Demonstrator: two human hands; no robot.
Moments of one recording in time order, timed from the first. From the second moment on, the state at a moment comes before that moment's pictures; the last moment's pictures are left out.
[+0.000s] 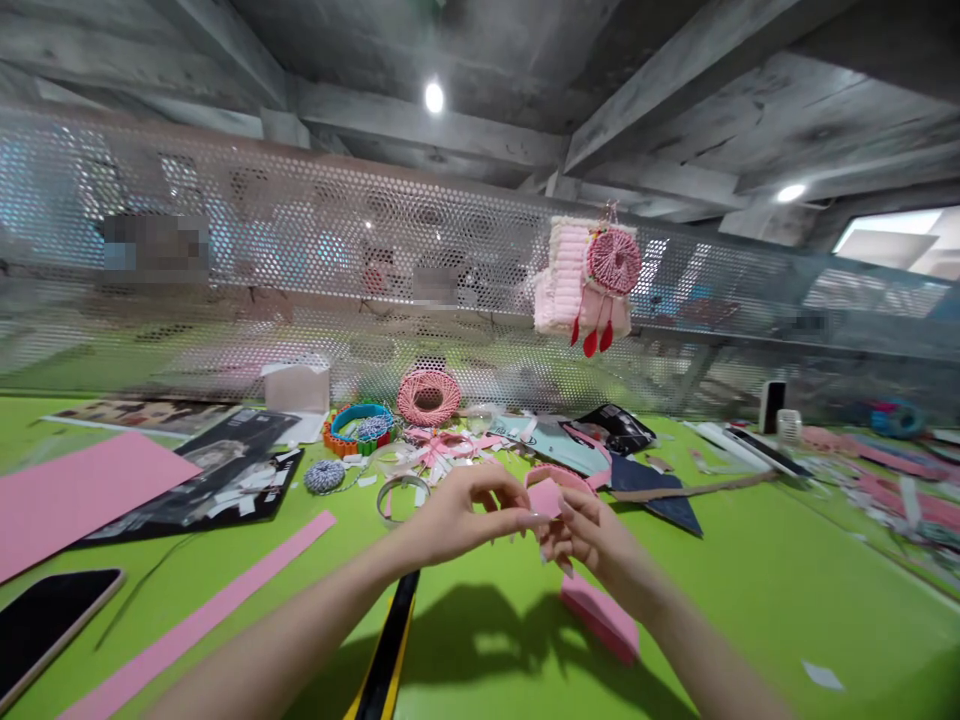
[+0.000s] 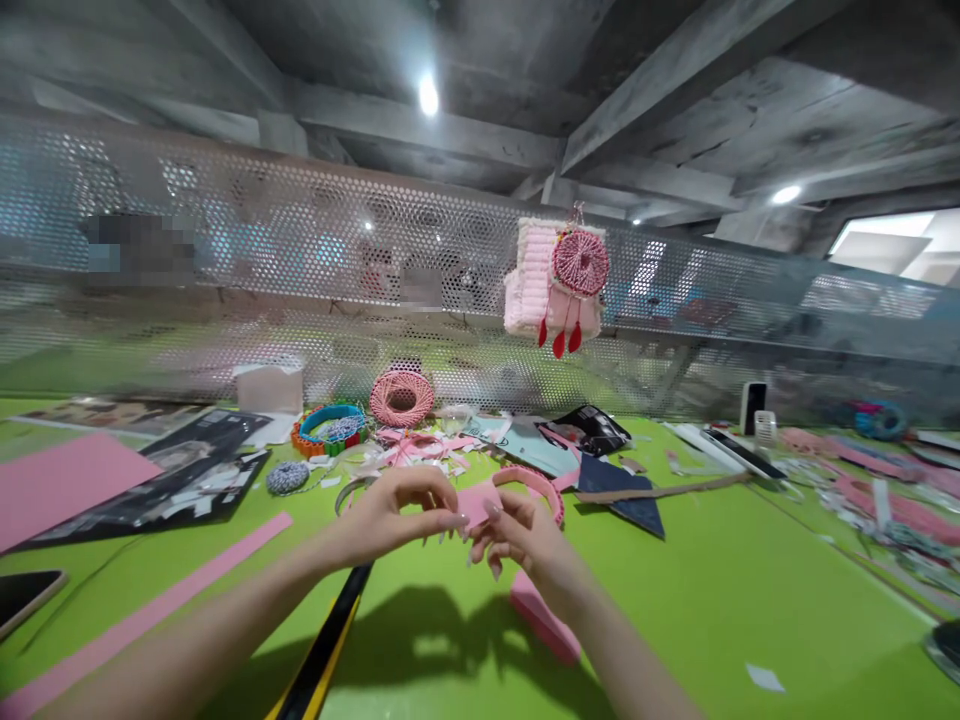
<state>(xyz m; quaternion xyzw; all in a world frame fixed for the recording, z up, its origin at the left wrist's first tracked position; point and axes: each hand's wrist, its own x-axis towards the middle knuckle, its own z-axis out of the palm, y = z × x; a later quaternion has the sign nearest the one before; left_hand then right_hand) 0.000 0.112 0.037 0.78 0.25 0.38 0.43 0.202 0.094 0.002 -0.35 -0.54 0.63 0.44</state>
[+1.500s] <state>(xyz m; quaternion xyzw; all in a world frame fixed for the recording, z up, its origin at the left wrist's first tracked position) 0.009 0.130 0.007 0.75 0.35 0.49 0.27 0.172 0.103 0.000 -0.50 -0.63 0.44 0.41</state>
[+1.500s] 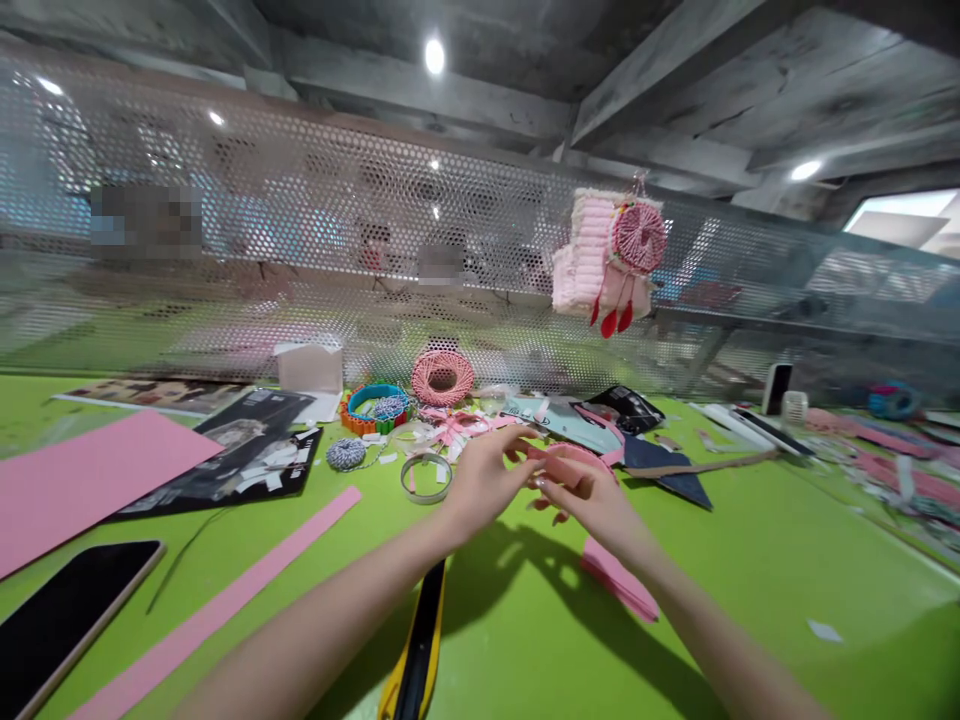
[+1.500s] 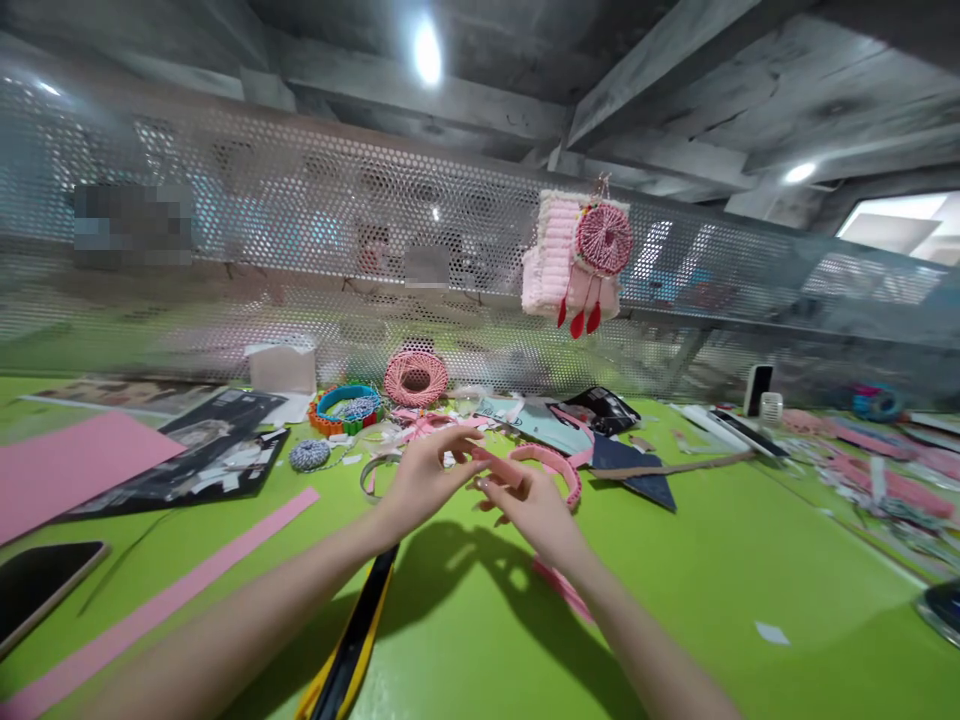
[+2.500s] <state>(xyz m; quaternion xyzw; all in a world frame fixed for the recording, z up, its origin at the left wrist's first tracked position) 0.000 0.130 0.027 0.83 0.29 0.42 0.23 0.170 0.097 0.009 -0.49 -0.58 0.44 0.48</state>
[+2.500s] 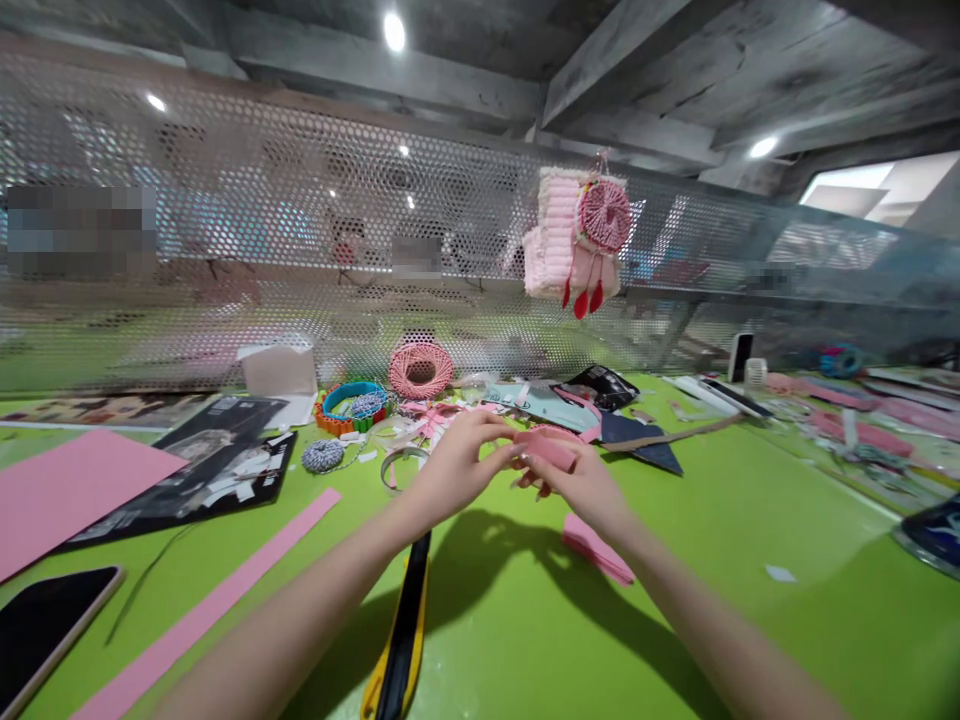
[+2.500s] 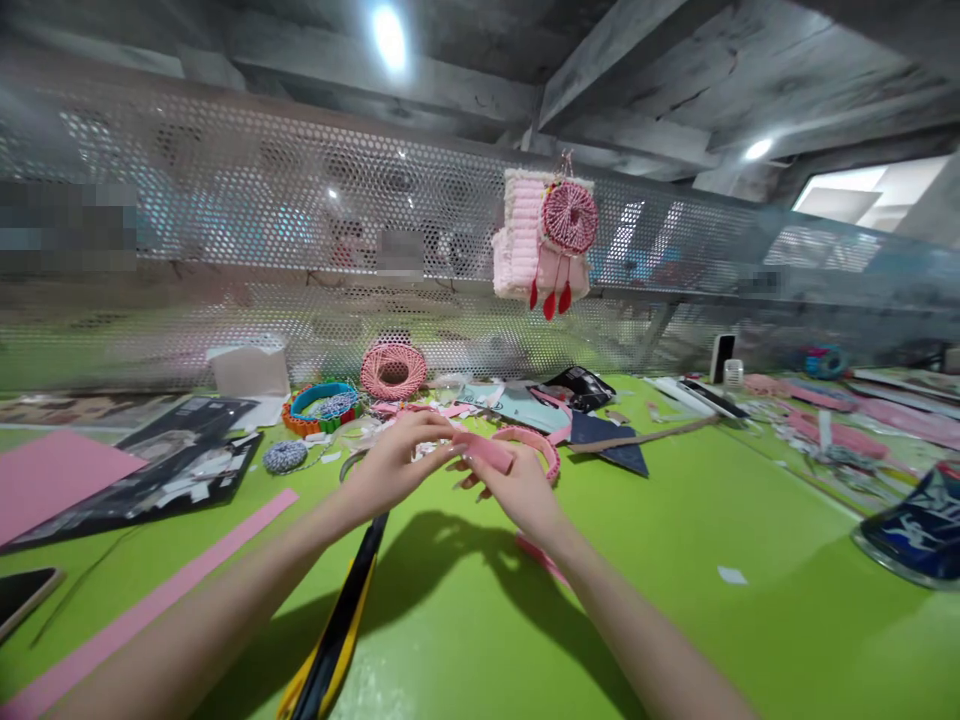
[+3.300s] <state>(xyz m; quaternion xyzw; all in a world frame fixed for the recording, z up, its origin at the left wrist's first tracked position) -0.004 0.117 0.040 0.81 0.27 0.50 0.16 0.177 0.074 0.039 -0.42 -0.66 0.47 0.41</state>
